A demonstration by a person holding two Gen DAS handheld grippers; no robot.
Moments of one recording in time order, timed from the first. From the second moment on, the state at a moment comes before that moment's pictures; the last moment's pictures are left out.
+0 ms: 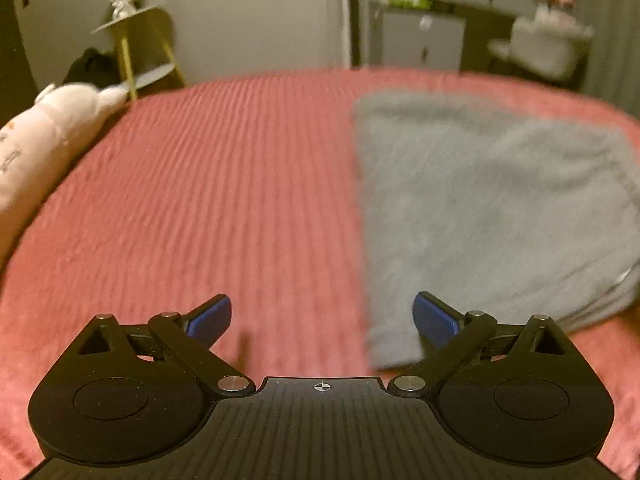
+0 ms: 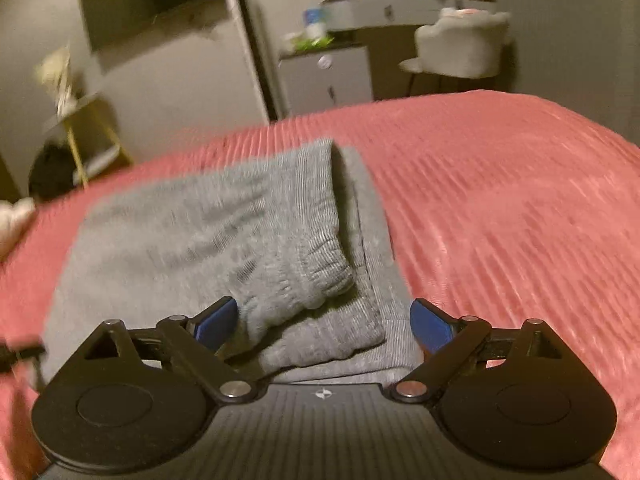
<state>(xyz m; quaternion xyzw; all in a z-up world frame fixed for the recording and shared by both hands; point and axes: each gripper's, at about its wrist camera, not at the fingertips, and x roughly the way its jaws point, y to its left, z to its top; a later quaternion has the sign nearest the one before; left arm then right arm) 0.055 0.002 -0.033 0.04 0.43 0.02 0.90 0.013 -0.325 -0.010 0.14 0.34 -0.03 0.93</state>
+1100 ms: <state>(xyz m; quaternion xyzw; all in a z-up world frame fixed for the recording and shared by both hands) 0.038 -0.052 -0.052 0.00 0.42 0.01 0.91 0.009 -0.277 -0.021 0.09 0.40 0.01 0.91</state>
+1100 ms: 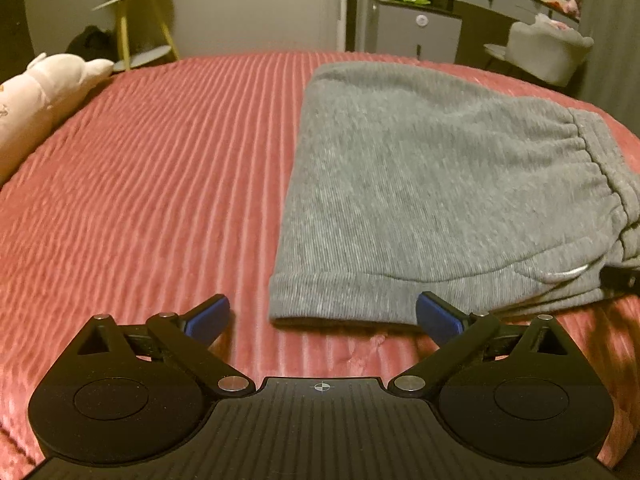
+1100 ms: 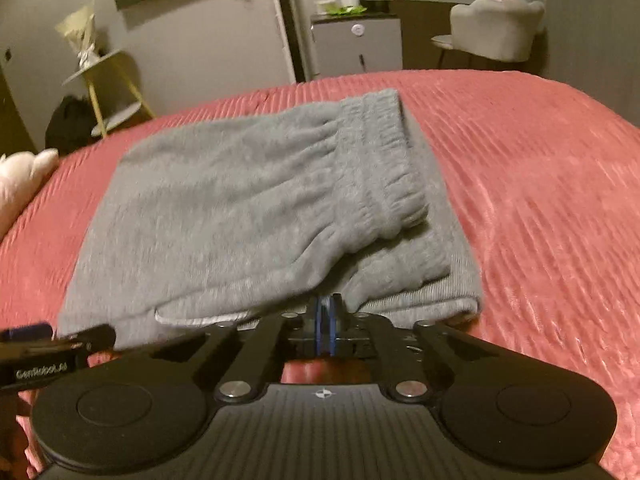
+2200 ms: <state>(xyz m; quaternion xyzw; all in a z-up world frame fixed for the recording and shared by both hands) -0.029 -0.063 -0.004 0.04 0.36 0.00 0.93 -0.075 -0.229 0.036 -0.04 0.39 0.00 0.92</state>
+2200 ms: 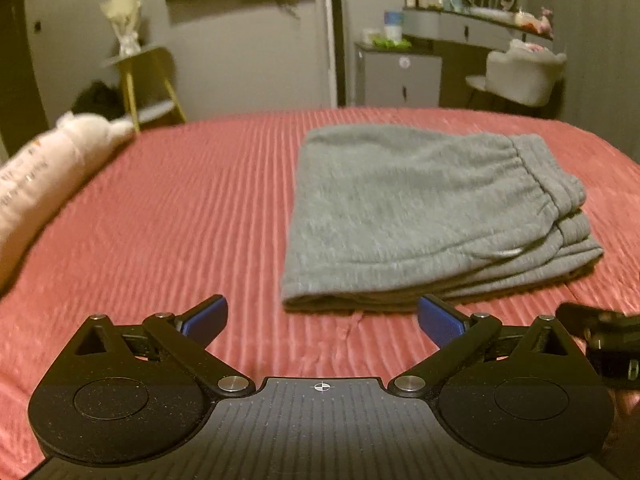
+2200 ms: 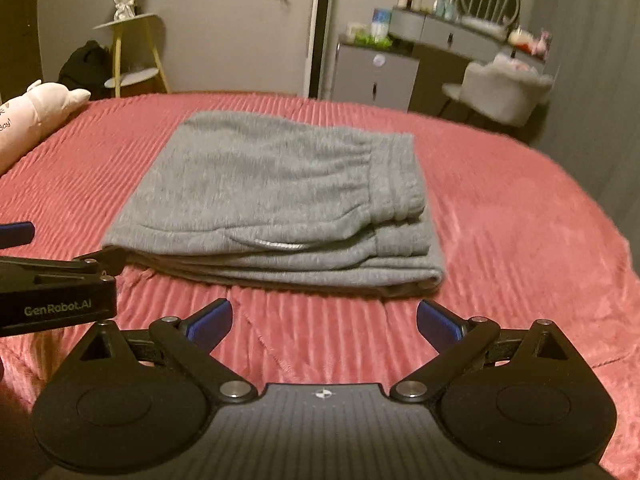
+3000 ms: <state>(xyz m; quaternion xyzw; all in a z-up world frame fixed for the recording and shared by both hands) 0.015 -0.075 -0.041 0.05 0.44 -0.03 0.90 -0.012 -0.238 -0.008 0.00 0.42 -0.02 0.91</state>
